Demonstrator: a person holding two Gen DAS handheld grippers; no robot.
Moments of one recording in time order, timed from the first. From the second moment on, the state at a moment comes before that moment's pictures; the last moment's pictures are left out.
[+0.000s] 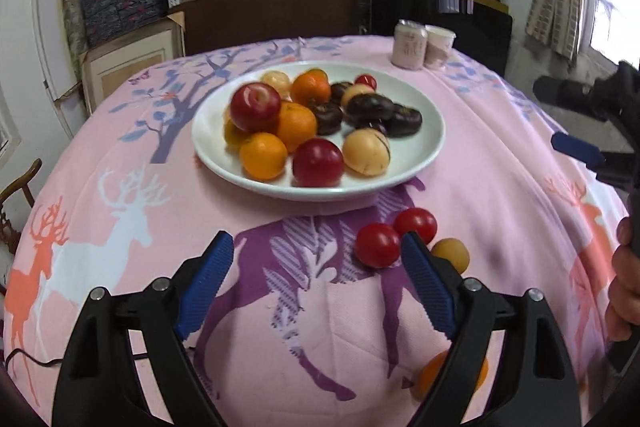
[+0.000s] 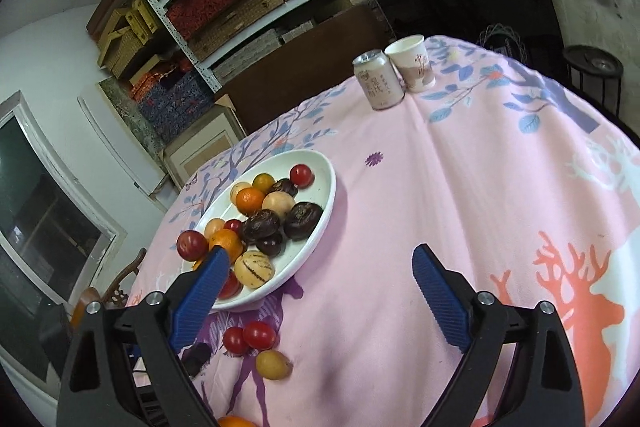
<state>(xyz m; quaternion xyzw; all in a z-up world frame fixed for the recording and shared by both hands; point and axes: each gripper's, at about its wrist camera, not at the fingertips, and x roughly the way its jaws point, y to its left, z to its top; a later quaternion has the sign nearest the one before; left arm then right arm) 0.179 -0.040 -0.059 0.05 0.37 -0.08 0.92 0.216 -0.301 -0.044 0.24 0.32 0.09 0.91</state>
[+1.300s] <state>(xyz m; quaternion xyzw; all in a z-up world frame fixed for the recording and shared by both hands) 0.192 -0.035 -0.079 0.04 0.41 -0.11 0.90 0.214 -0.285 -0.044 0.21 0.33 0.09 0.92</state>
